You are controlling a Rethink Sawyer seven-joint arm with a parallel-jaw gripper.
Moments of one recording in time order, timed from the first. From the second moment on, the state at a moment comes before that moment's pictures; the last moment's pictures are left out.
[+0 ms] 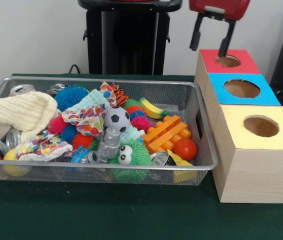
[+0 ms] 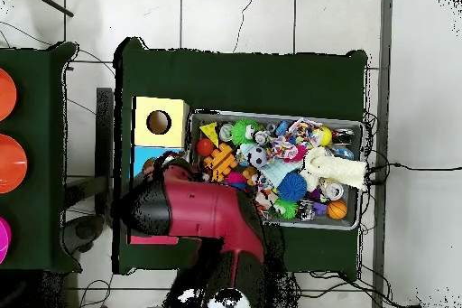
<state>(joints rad) 0.12 -0.84 -0.25 1.75 0.05 0.47 2.11</state>
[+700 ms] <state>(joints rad) -0.16 -0.91 -0.09 1.89 -0.06 0.37 2.11</state>
